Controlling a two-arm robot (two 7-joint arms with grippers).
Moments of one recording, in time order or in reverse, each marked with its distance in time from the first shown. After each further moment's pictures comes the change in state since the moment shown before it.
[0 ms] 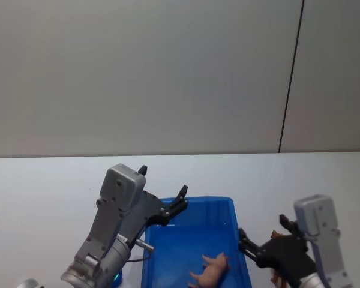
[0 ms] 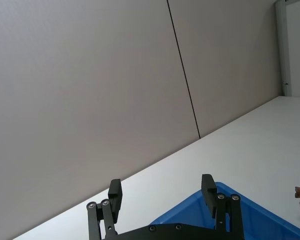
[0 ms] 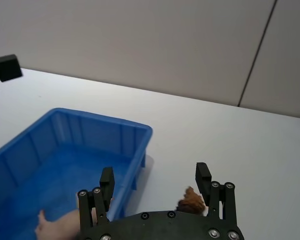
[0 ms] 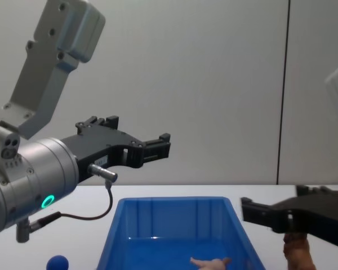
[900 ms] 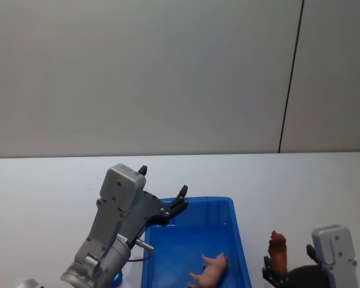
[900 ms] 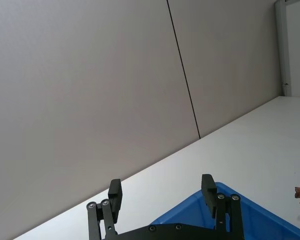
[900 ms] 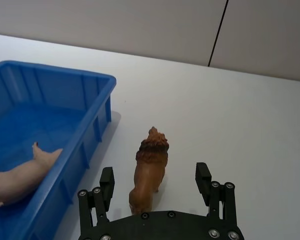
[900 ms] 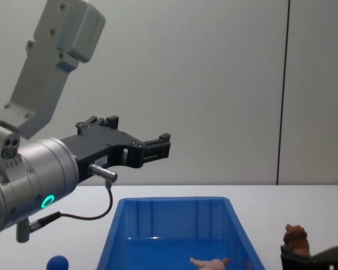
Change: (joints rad) left arm 0.000 0.000 0.000 0.000 0.000 0.000 0.000; right arm -0.096 0.032 0.018 -0.008 -0.002 0.011 -0.113
